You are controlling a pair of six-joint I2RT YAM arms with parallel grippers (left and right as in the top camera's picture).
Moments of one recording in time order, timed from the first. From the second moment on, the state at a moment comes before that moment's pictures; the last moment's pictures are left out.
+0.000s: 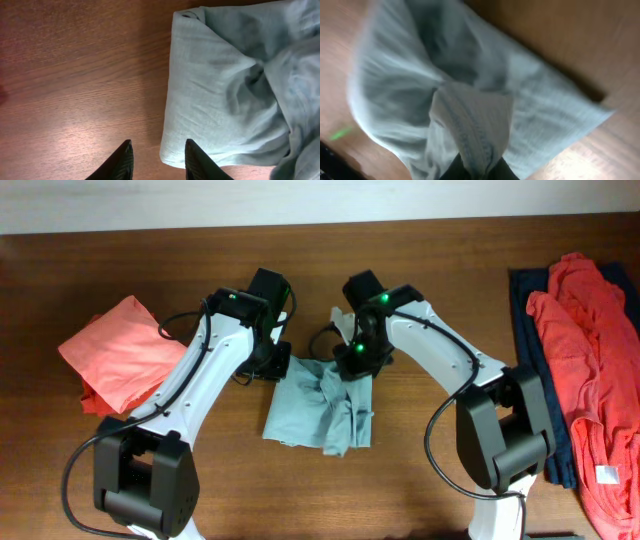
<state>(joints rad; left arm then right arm) -0.38 1.85 1.54 -1.19 -0.02 -0.18 0.42 2.03 1.61 -1.04 -0.36 -0.01</state>
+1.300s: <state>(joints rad) -0.38 1.85 1.54 -1.21 -0.02 -0.18 0.56 2.04 1.41 -0.99 -0.15 0.14</state>
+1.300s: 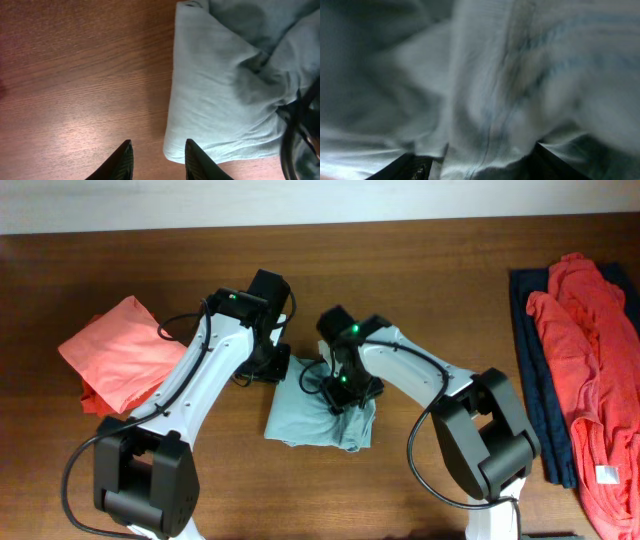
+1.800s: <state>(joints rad) -0.40 1.85 1.54 -1.13 0.04 -0.14 0.52 2.04 1.40 -1.01 0.02 0.25</state>
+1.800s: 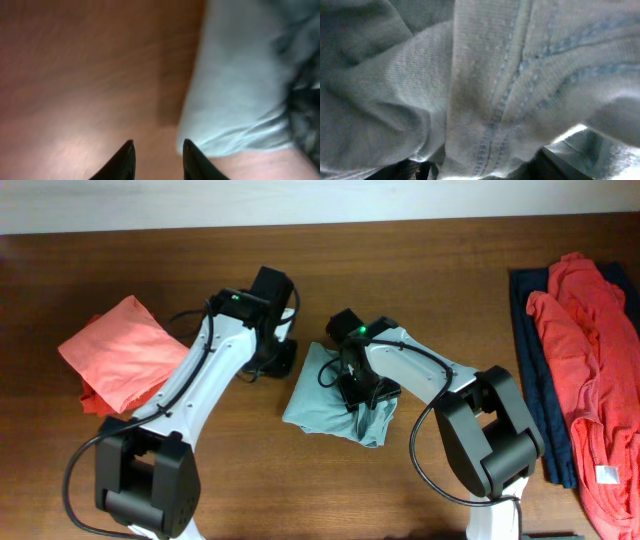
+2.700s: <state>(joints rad) -0.48 1.94 1.54 -1.00 0.16 -0.10 0.44 2.02 1.39 -1.02 -0.03 0.31</state>
